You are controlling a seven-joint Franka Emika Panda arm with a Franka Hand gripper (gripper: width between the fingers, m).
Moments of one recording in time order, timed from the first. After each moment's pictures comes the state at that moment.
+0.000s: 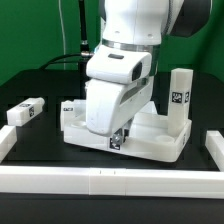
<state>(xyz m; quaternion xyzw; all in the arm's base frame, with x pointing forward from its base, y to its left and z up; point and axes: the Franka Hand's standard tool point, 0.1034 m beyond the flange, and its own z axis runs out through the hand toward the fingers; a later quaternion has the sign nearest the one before) 0.556 -0.025 0.026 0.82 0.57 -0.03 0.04</state>
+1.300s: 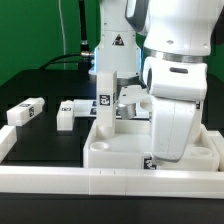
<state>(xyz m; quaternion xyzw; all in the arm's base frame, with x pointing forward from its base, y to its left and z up) 0.617 0.029 0.022 0.74 0.67 -0.03 0.04</state>
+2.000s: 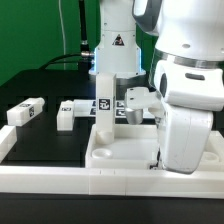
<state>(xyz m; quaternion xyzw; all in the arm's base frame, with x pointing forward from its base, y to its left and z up) 0.640 0.035 0.022 0.73 0.68 -0.05 0.04</state>
